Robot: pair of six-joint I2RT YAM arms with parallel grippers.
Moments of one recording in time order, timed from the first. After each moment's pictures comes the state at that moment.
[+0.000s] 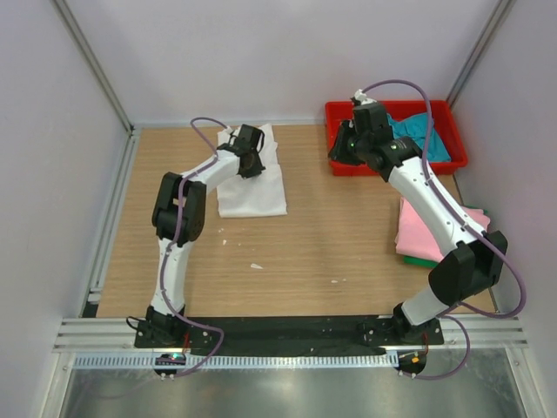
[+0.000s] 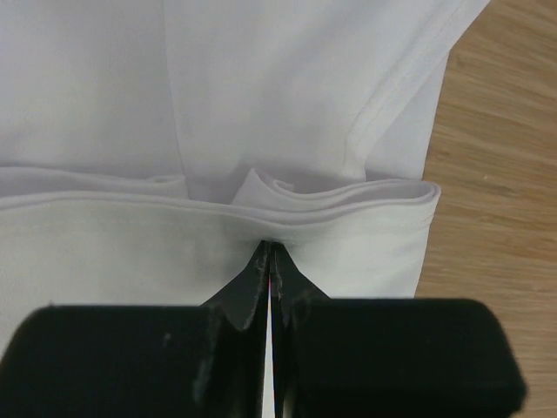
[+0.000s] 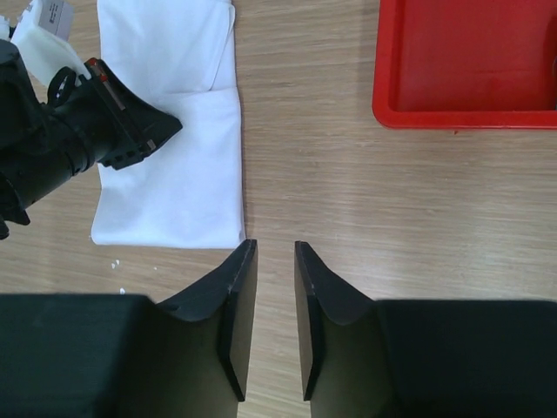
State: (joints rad) left arm -0.41 2.24 1.76 -0.44 -0.17 -0.65; right arm 0.38 1.57 1.56 -0.64 0.04 0.45
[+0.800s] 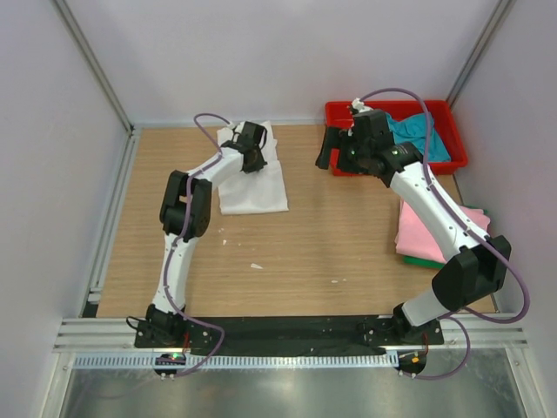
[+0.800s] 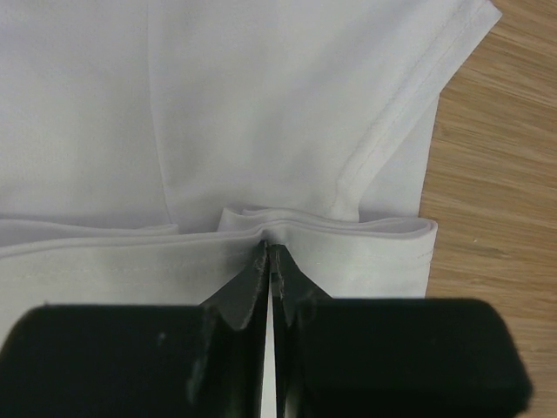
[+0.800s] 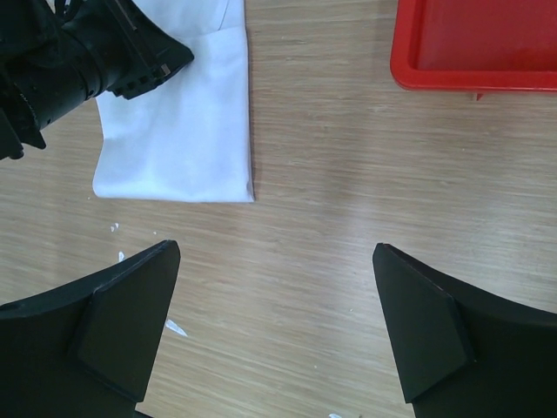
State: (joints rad) left arm -0.40 2.36 1.91 -0.43 -0.21 -0.63; right arm 0.38 1.51 1.49 -0.67 -0.02 0.44
